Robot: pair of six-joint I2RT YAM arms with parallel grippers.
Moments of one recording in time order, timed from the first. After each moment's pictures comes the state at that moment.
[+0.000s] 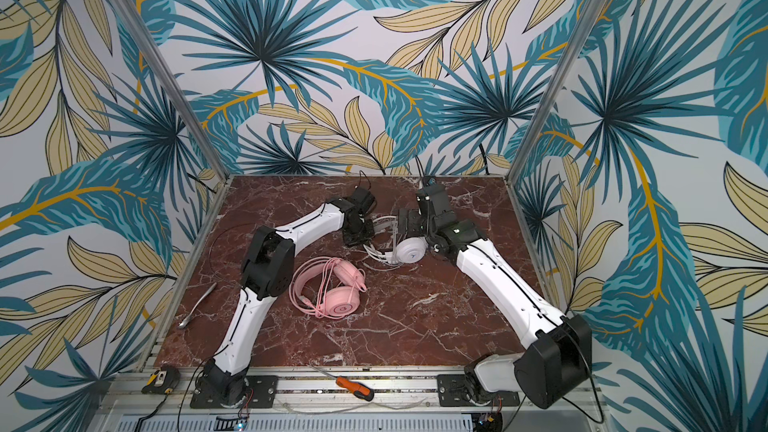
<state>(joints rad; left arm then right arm) -0.58 2.39 2.02 -0.87 0.11 -0.79 0.41 1.34 1.24 -0.57 0.24 0.30</state>
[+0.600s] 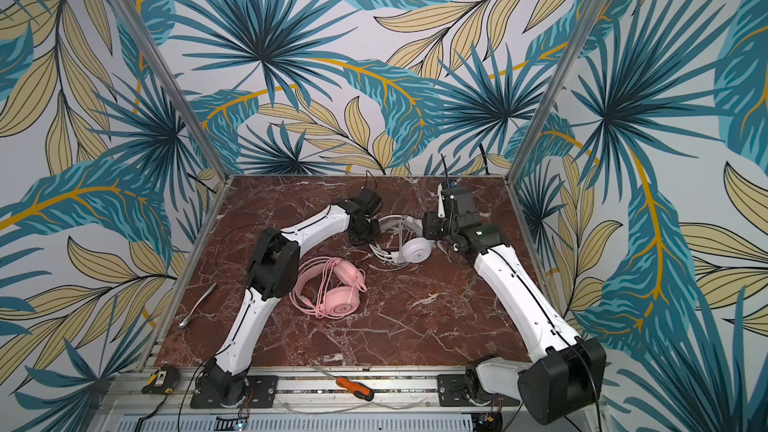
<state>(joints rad) -0.62 2.42 2.07 -0.85 0.11 -0.80 0.26 1.29 1.21 -0.68 0.03 0.30</state>
